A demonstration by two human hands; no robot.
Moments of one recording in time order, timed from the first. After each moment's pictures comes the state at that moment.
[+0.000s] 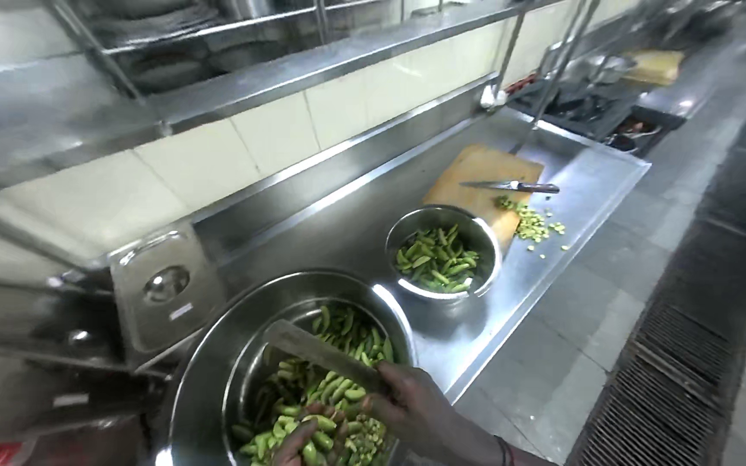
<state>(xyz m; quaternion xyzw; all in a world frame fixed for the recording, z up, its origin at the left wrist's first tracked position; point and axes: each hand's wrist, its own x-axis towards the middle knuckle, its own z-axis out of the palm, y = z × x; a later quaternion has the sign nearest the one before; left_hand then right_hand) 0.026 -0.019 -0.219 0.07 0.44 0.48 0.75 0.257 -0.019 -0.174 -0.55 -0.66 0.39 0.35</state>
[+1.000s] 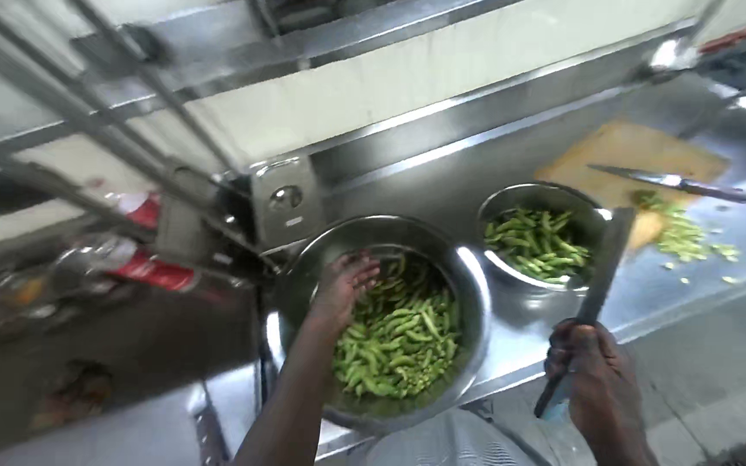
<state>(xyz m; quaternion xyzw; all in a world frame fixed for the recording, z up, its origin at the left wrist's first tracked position) 0.016 0.095 -0.153 0.35 0.56 0.46 0.59 0.337 -0.050 -0.173 -0.58 -0.35 0.44 0.59</state>
